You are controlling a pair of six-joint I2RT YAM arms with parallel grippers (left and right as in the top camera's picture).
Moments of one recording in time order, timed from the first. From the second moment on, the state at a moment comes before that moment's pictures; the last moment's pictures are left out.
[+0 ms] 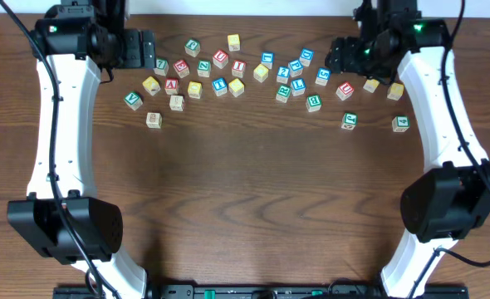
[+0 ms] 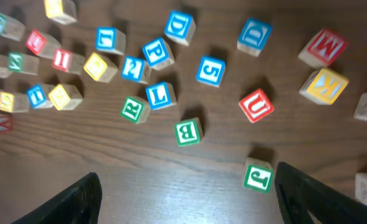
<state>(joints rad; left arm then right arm) 0.04 1.86 1.98 -1.09 0.06 0.01 0.10 2.00 1.97 -1.08 -0.20 0.16</state>
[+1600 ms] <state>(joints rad) -0.07 2.32 1.97 -0.82 -0.06 -0.15 0.12 2.00 1.97 -1.15 -0.14 0.18</state>
